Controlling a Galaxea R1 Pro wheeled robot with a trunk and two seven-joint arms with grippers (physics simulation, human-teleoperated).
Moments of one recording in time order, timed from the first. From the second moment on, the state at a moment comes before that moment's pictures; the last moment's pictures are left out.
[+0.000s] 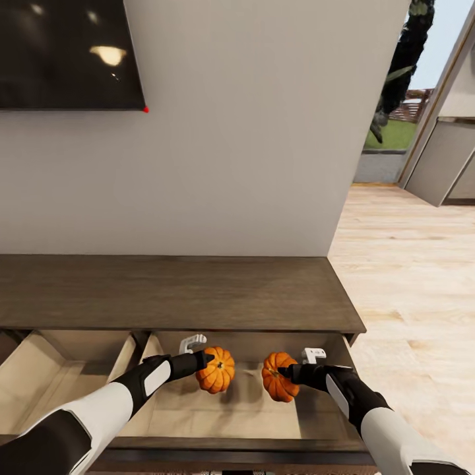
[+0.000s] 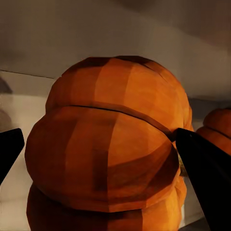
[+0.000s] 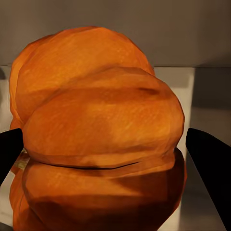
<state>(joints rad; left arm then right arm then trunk) -0.85 0.00 -0.67 -0.18 0.97 0.26 -0.33 -0.70 -0.03 -0.04 -0.39 -0.04 0.32 0.39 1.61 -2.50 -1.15</state>
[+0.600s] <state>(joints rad) -0.85 0.00 -0.67 -0.18 0.97 0.26 -0.33 -0.70 -0.03 -0.04 -0.39 -0.03 0.32 0.39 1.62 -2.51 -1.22</state>
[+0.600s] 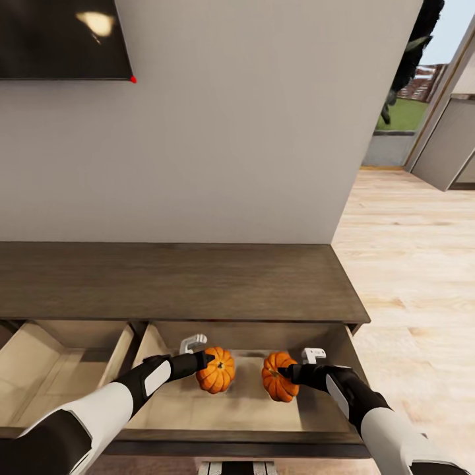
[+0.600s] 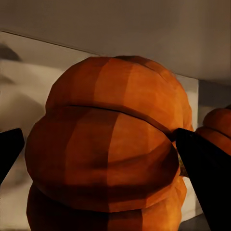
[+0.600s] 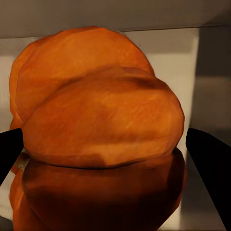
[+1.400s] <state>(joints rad) -0.85 0.00 -0.67 -0.18 0.97 0.26 -0.33 -0.70 -0.03 -0.04 -0.39 -0.04 0.32 0.39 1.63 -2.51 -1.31</state>
